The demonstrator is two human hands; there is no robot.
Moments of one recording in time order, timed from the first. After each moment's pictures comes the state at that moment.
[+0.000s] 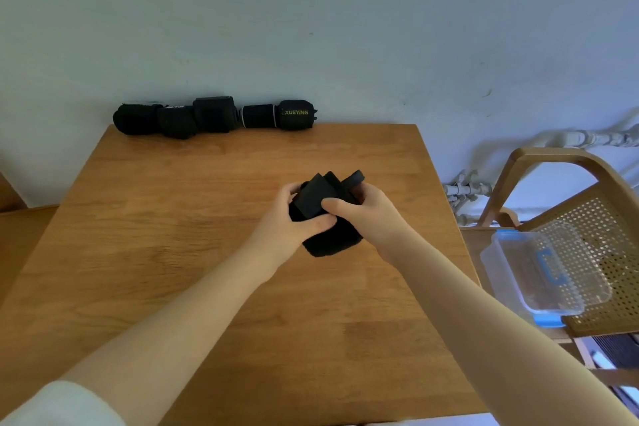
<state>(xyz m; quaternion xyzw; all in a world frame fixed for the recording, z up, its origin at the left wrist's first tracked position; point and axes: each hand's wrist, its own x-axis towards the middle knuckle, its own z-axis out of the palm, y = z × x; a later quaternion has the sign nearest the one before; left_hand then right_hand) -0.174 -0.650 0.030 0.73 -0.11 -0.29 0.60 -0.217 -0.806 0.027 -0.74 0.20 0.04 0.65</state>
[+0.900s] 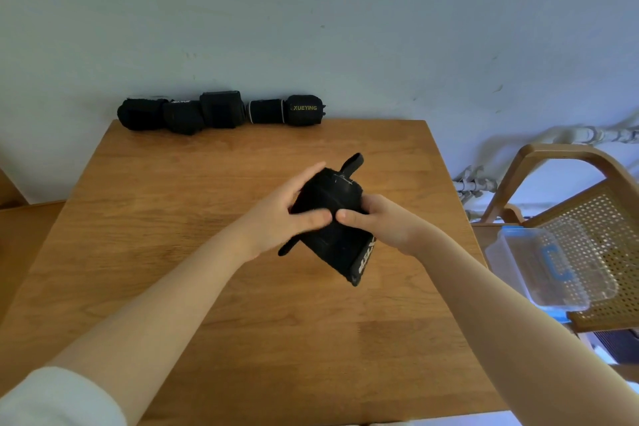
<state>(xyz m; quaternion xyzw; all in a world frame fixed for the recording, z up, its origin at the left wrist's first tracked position) -0.139 -0.622 0.037 0.74 -0.27 -0.34 0.51 -0.210 -0.813 0.024 -0.77 0.07 0.20 0.60</state>
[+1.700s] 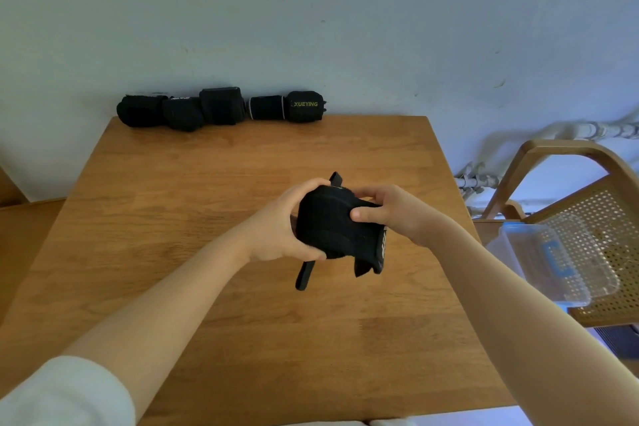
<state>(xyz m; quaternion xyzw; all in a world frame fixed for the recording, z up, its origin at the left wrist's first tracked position) -0.136 -0.613 0.019 0.75 -0.34 -0.34 0.44 -0.205 -0.831 0.022 -0.80 0.12 0.19 0.56</state>
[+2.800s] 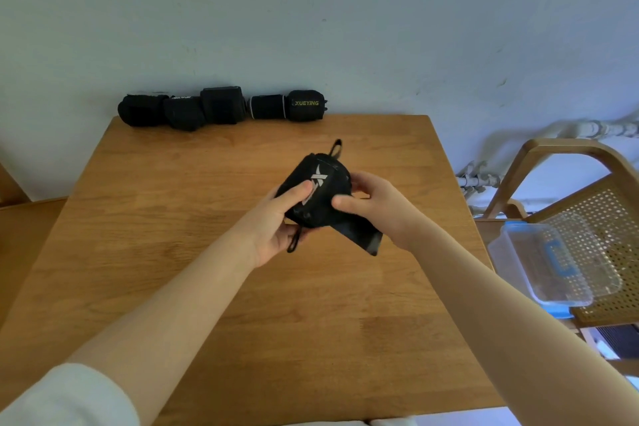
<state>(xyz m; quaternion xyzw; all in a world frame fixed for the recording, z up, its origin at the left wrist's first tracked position) -0.144 -0.624 0.020 0.56 0.04 -0.42 0.71 -0.203 -0.798 0.032 -0.80 0.15 0.09 0.58</state>
